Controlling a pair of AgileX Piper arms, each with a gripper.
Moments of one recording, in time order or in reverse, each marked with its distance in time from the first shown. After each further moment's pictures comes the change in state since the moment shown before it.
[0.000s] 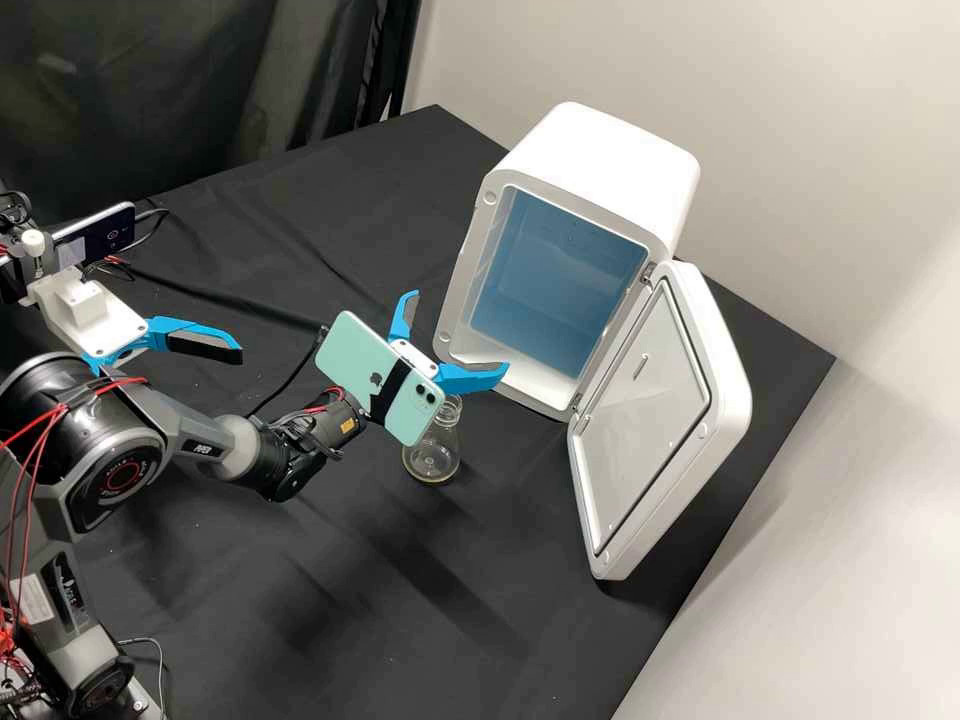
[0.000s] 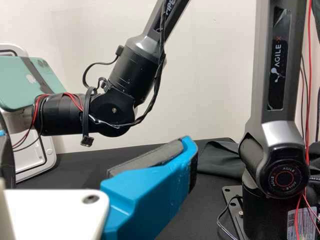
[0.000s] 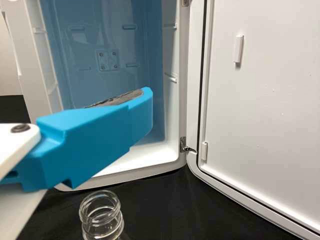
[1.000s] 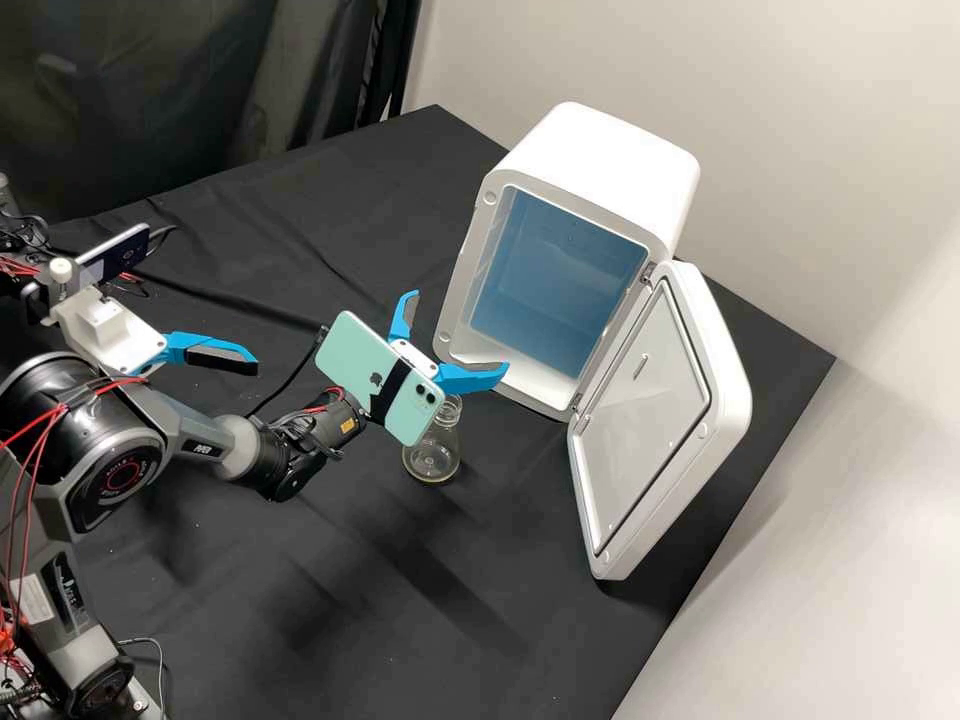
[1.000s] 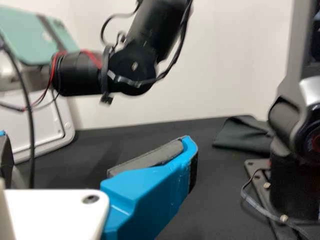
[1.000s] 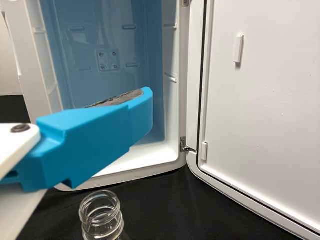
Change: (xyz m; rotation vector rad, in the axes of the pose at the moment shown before) left arm 0.001 -0.034 -0.021 -0.001 0.089 -0.059; right arm 0.000 0.000 0.000 0.000 0.000 0.000
